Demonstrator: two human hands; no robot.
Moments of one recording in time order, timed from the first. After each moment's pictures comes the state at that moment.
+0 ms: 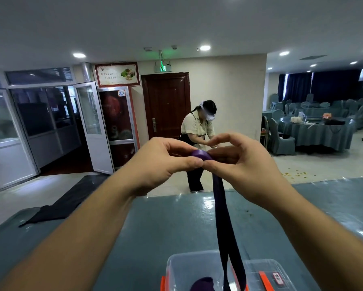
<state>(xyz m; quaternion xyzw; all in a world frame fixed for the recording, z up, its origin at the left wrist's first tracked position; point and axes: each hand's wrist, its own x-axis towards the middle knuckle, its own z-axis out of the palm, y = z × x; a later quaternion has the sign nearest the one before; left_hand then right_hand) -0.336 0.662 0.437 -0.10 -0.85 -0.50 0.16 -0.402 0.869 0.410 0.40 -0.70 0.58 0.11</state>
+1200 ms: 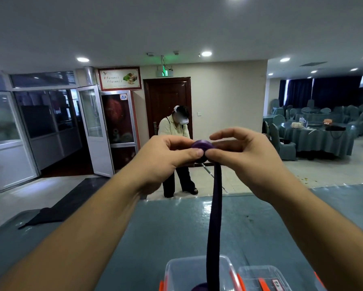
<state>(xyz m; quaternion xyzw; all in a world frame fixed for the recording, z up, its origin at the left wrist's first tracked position) -0.336 0.676 0.448 -0.09 -0.79 -0.59 0.18 -0.409 0.871 0.430 0.41 -0.64 0.65 0.05</state>
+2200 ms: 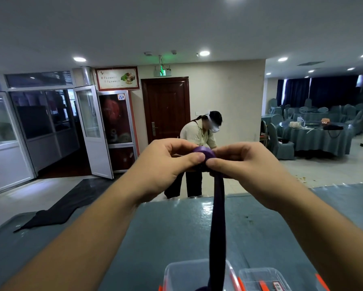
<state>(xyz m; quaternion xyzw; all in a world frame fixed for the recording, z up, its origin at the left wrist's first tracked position) -0.347 0.671 0.439 -0.11 -0.82 -0.52 0.21 -0.421 0.876 0.423 0.40 -0.68 0.61 0.00</state>
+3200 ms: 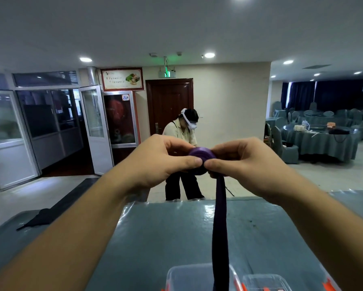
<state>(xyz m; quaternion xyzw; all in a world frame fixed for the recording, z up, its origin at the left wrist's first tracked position) -0.337 0.648 0.457 -0.10 -0.86 -0.48 0.17 -0.418 0.860 0.442 0.44 -0.71 0.54 0.01</state>
